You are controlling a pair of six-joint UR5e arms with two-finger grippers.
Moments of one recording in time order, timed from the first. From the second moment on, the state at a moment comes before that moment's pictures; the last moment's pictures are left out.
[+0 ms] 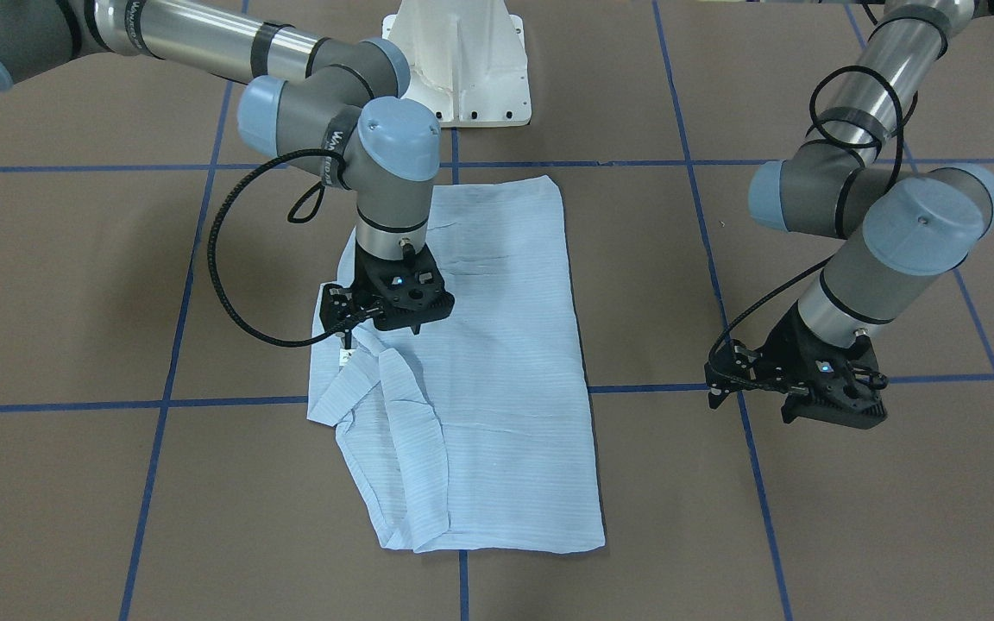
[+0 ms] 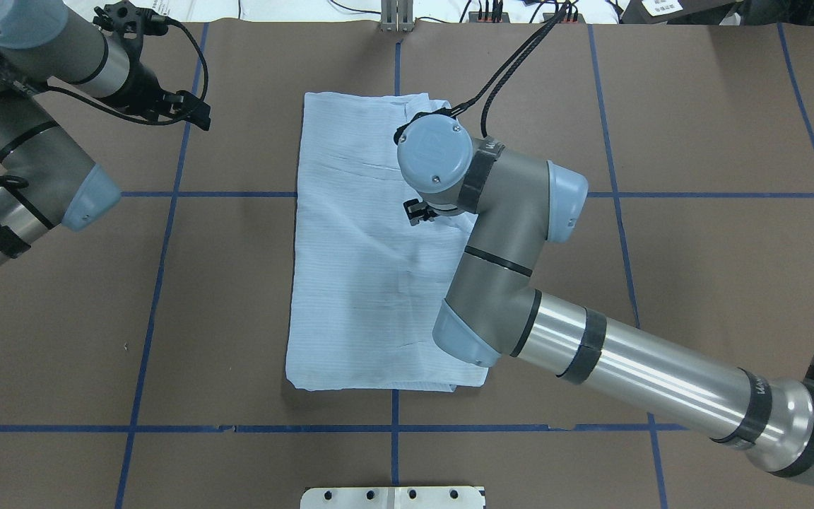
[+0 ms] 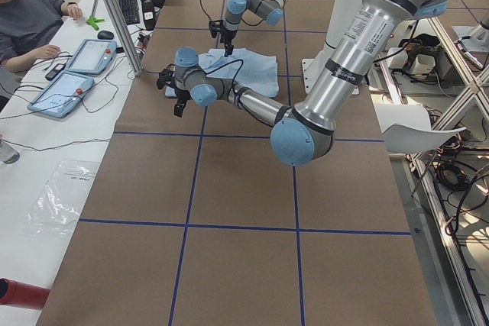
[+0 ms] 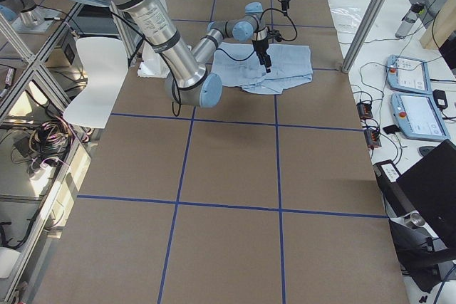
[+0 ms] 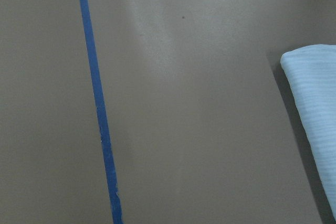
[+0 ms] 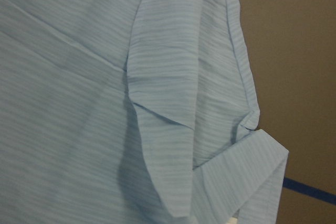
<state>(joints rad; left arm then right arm) -0.98 -2.10 -1.39 -2.07 -2.10 -0.74 0.55 -0.73 1.43 -1.63 1.60 0.80</state>
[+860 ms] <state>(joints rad) -0.97 -2.09 -1.39 -2.08 -2.10 -0.74 0.53 -0.66 1.26 -1.62 1.50 0.74</state>
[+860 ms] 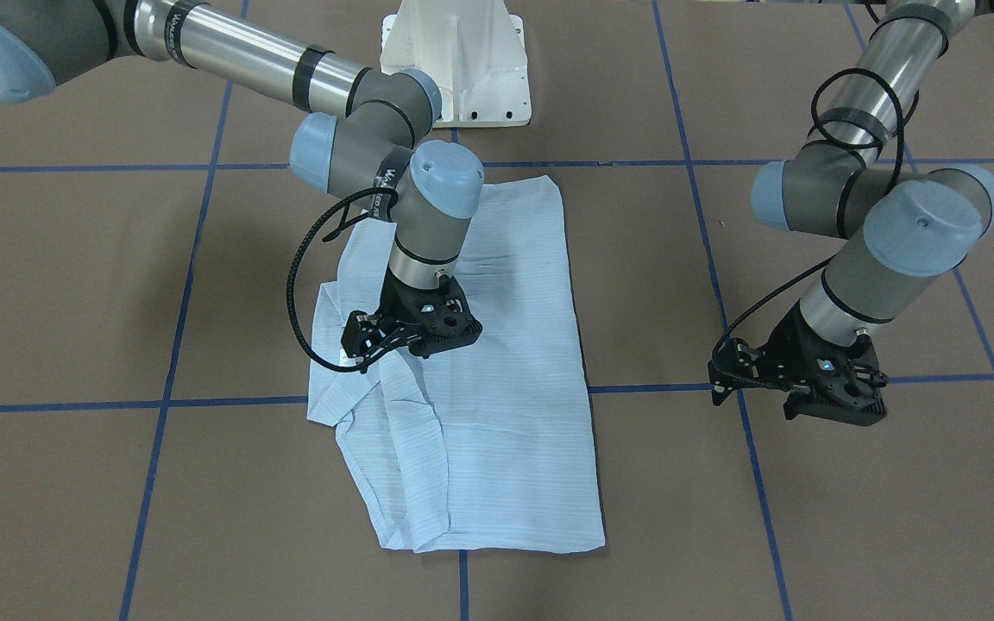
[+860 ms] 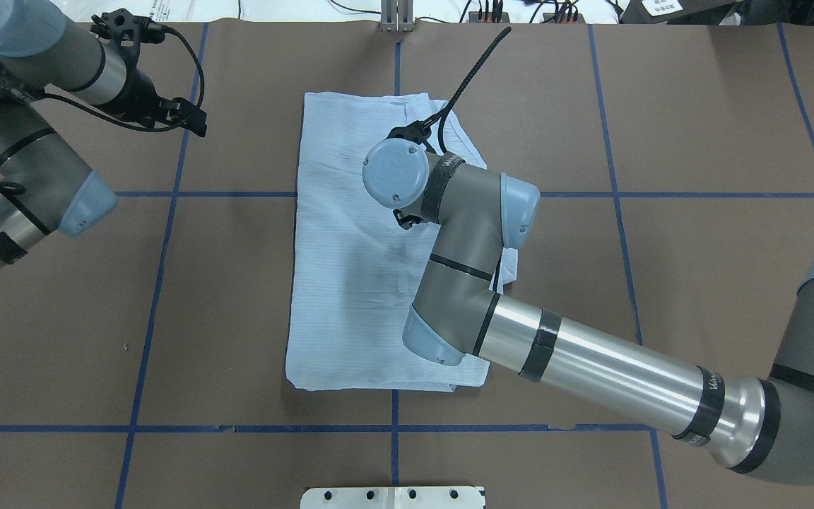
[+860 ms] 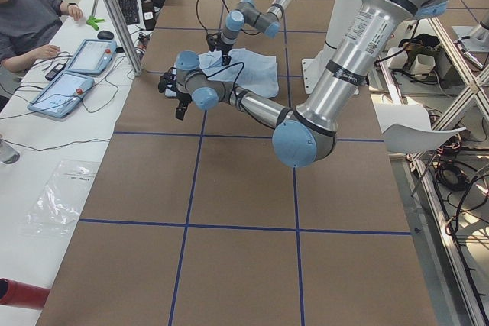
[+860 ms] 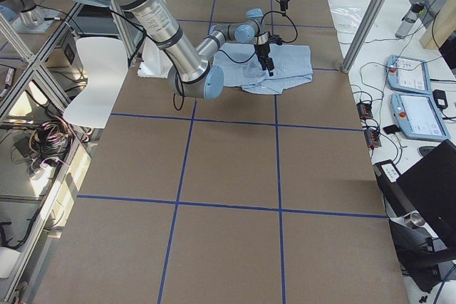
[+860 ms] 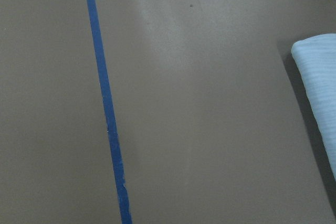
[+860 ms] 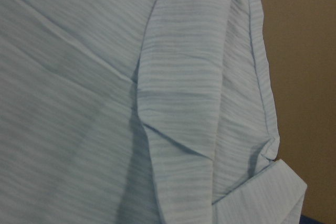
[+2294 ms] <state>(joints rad) -0.97 -2.09 -1.40 -2.08 -2.11 -0.75 0.68 -0.74 1.23 -1.71 1.44 0.48</state>
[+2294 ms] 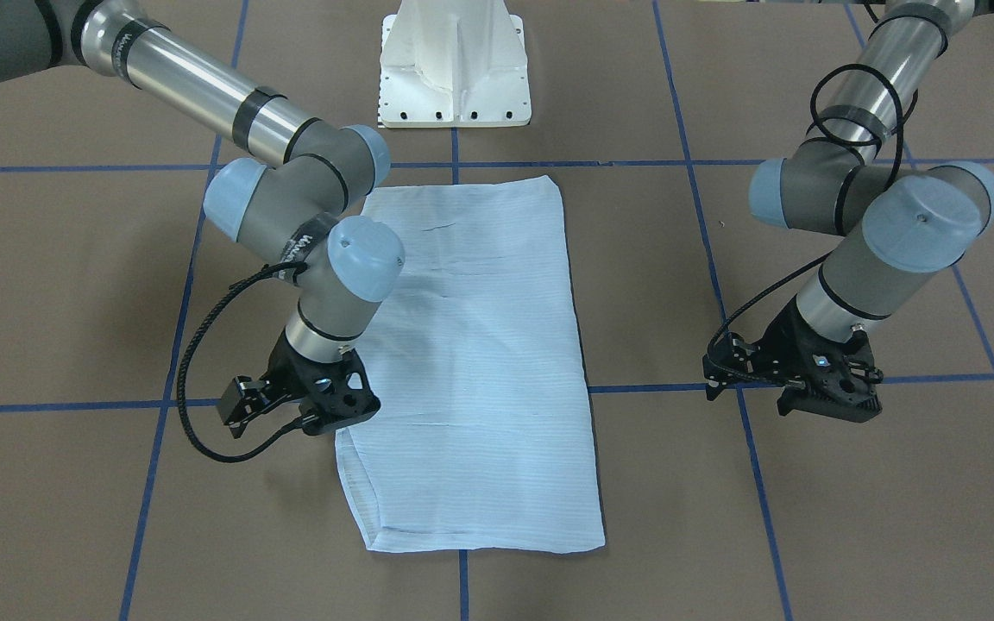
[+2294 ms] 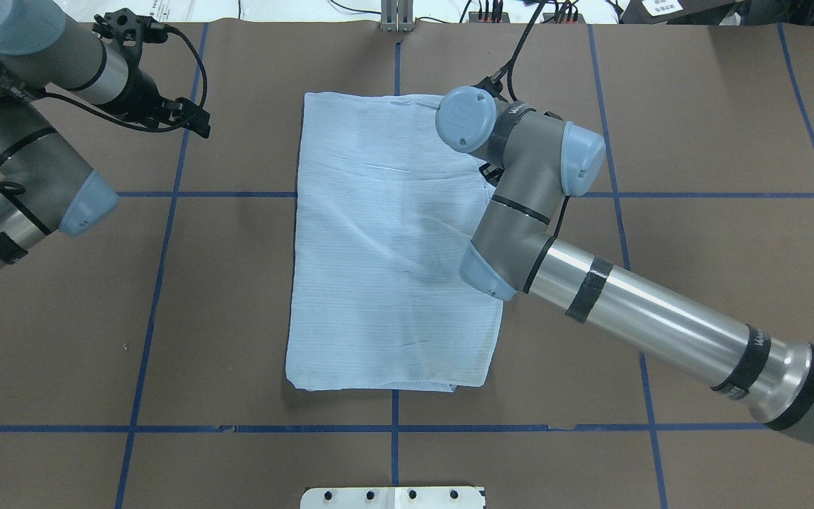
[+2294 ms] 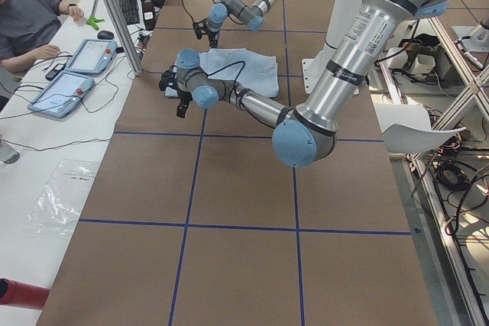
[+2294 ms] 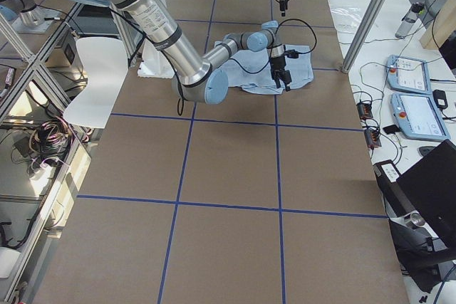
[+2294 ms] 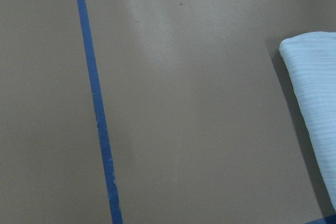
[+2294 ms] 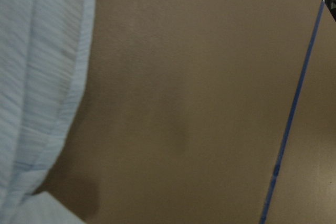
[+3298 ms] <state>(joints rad) -0.89 -2.01 -1.58 -2.08 -2.11 -0.87 0.79 -0.99 1.70 -1.66 1.88 0.73</state>
